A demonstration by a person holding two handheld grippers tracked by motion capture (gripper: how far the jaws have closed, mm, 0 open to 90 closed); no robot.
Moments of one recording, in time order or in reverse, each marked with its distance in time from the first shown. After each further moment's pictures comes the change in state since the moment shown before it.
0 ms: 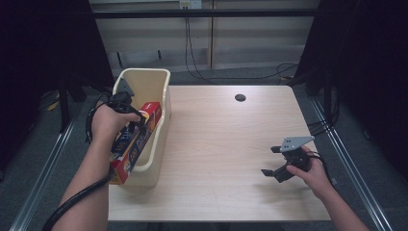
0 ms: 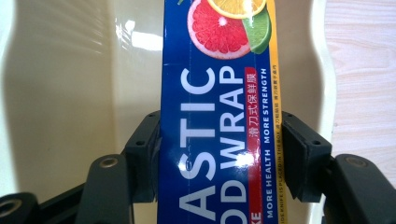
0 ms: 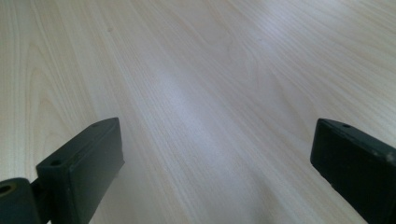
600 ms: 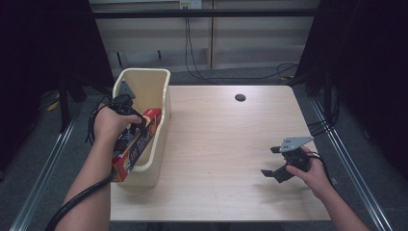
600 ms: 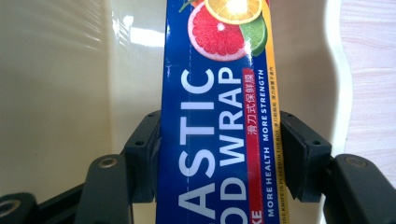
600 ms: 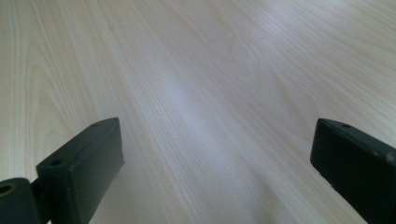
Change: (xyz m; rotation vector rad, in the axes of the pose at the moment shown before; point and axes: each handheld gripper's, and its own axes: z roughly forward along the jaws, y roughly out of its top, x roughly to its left) left arm 0.002 0.001 0.010 0.015 -0.004 -0.013; right arm 0.001 0.000 0.001 0.005 0.010 -0.002
